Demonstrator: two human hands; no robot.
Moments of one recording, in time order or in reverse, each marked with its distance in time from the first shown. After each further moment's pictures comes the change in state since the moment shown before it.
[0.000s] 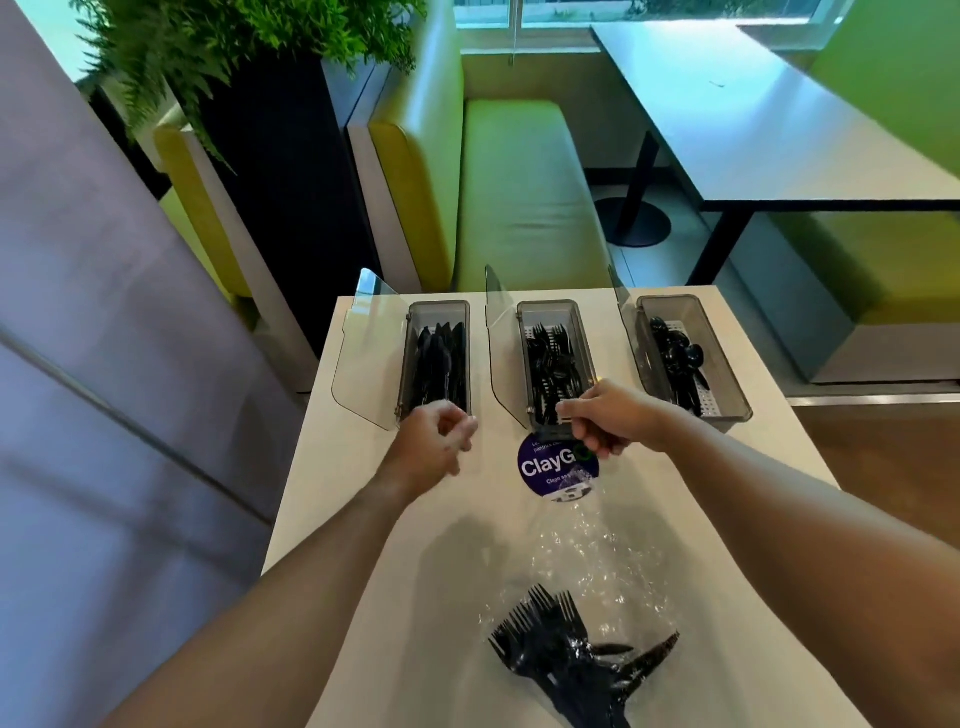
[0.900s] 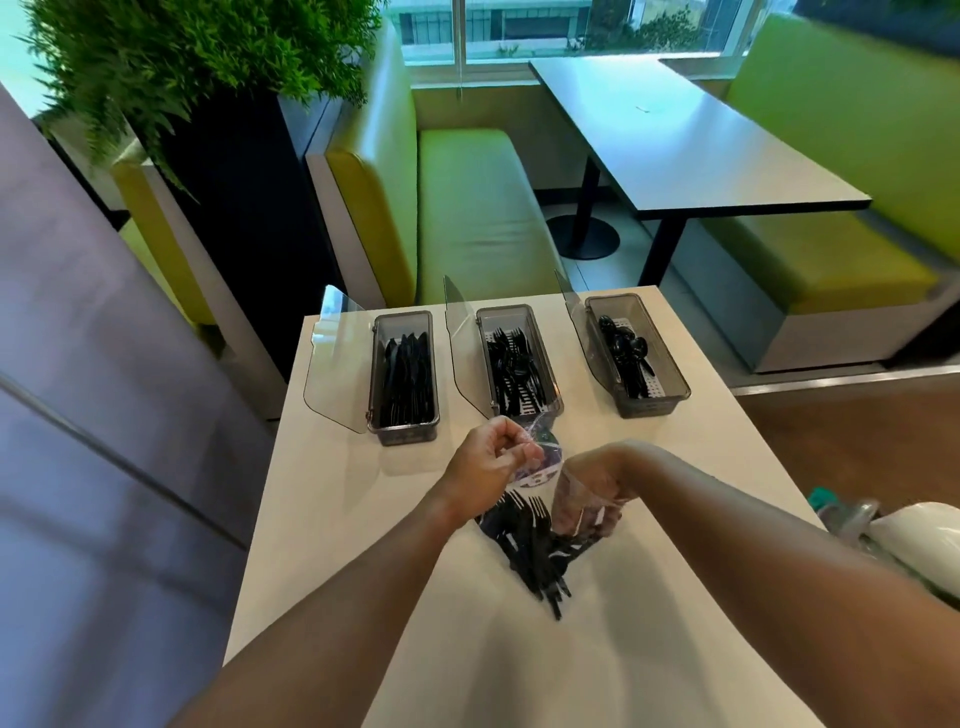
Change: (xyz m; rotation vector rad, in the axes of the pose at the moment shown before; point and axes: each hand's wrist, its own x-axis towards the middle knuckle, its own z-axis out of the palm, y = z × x) left_hand -0.042 0.040 0.079 -0.356 -0.286 0.127; right_hand -0.054 0.041 0.039 -0.291 -0.453 0.320
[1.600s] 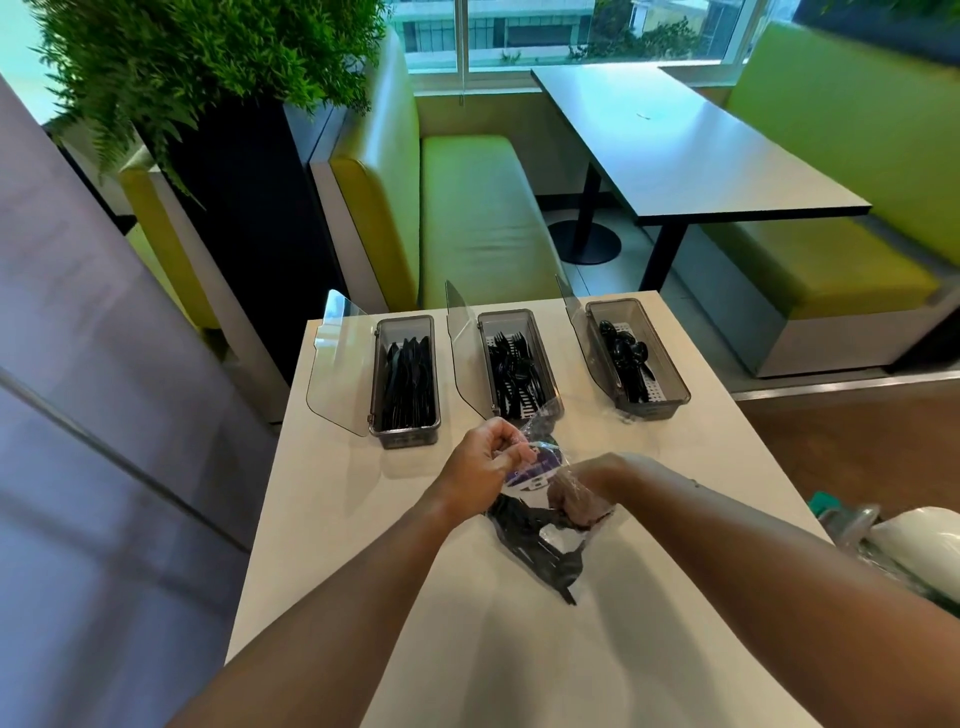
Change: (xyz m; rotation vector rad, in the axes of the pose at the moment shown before) left_hand 0.002 -0.002 -0.007 0.162 0.036 0.049; right_hand -0.005 -0.008 0.010 -0.620 0.245 -0.042
